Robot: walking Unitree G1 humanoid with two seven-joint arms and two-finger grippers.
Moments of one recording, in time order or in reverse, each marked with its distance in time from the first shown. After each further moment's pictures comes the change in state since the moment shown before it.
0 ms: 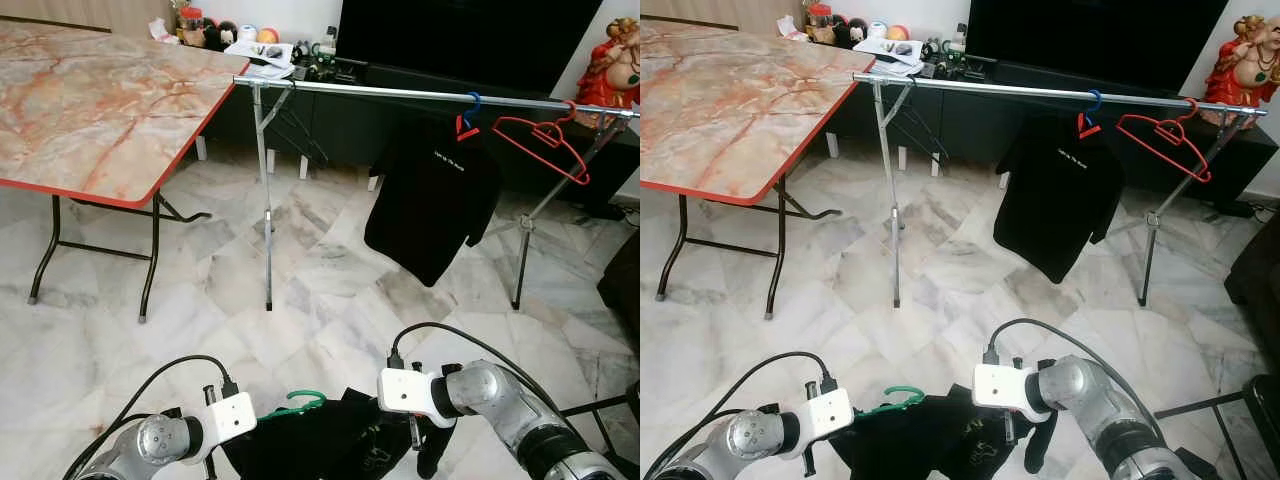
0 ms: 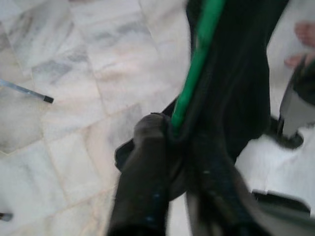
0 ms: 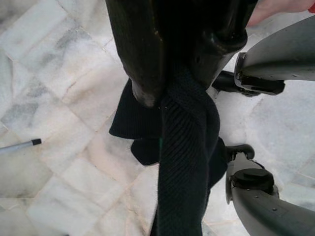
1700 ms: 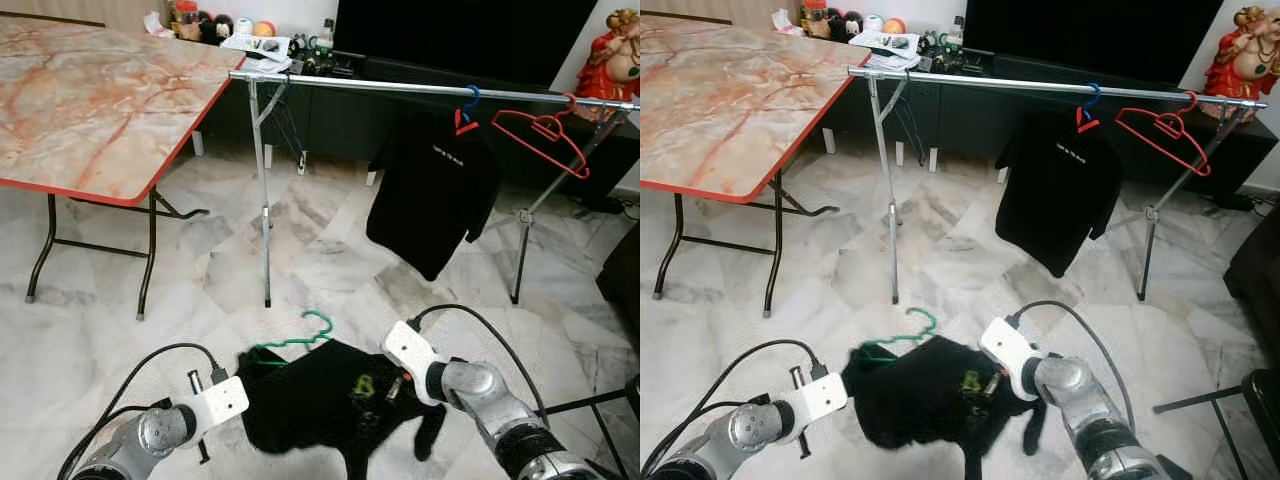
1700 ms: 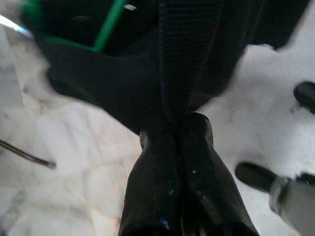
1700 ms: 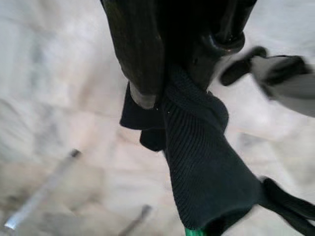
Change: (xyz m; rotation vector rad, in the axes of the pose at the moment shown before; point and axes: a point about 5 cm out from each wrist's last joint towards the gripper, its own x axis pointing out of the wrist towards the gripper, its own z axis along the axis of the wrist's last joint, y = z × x) left arm -0.003 0.013 -0.016 0.017 0.183 0.167; right arm 0.008 -0.015 0.006 0.461 -0.225 -0.269
